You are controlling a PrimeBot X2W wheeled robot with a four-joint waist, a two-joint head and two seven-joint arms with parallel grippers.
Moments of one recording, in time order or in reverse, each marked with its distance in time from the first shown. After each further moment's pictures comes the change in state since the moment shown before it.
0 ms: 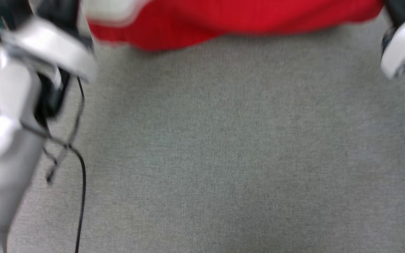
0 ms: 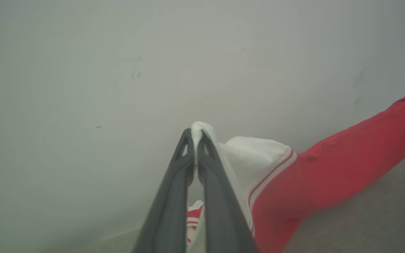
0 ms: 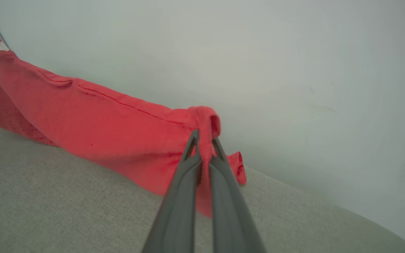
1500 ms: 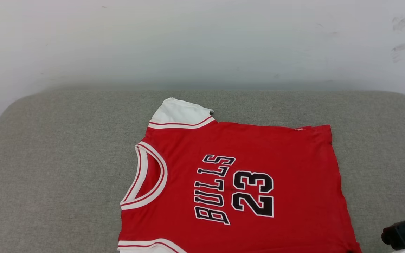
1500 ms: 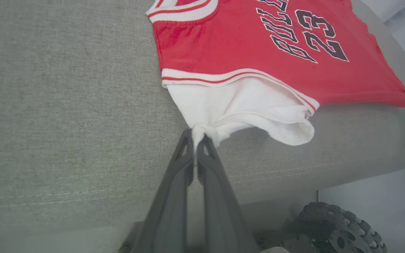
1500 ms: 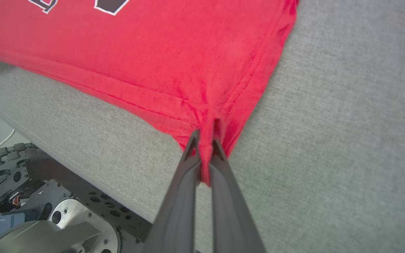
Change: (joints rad) left arm 1.289 0.241 -0.069 -0.557 -0.387 0.259 0.150; right arm 1.095 -0.212 -0.041 -0.405 0.162 0.000 0.191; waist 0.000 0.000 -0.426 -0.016
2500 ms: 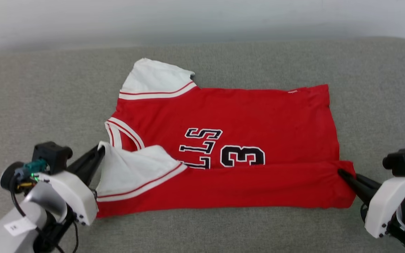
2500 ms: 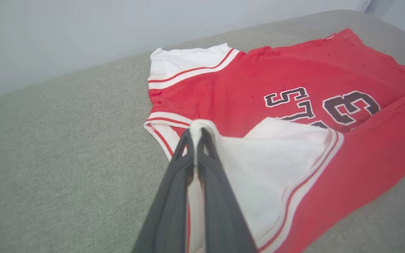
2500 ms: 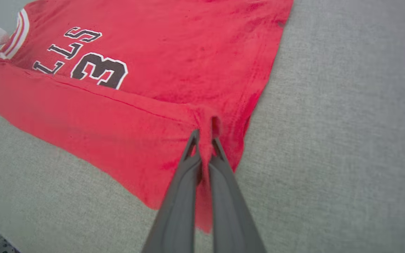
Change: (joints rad) left arm -0.616 -0.022 -0.006 0.261 0.226 -0.210 0.051; right arm -0.186 0.128 -0.222 -0.076 -0.082 0.000 0.083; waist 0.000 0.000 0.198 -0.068
